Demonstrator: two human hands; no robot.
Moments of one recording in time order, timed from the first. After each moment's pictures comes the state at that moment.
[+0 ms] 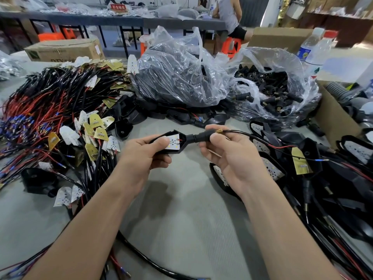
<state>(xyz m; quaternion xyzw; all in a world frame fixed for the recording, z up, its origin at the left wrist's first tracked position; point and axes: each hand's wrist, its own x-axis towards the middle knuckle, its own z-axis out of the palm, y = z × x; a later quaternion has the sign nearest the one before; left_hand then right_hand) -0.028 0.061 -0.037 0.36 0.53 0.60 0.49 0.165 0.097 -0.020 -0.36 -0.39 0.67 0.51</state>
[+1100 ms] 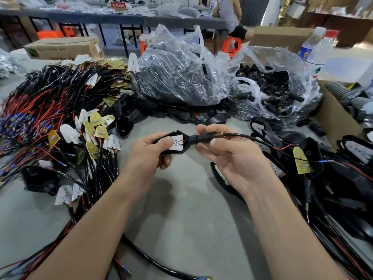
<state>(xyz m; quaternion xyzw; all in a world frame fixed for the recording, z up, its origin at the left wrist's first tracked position) -0.019 0.065 -0.044 0.38 0.52 0.60 0.47 0.167 0.096 -0.022 -0.27 -0.40 0.73 0.48</state>
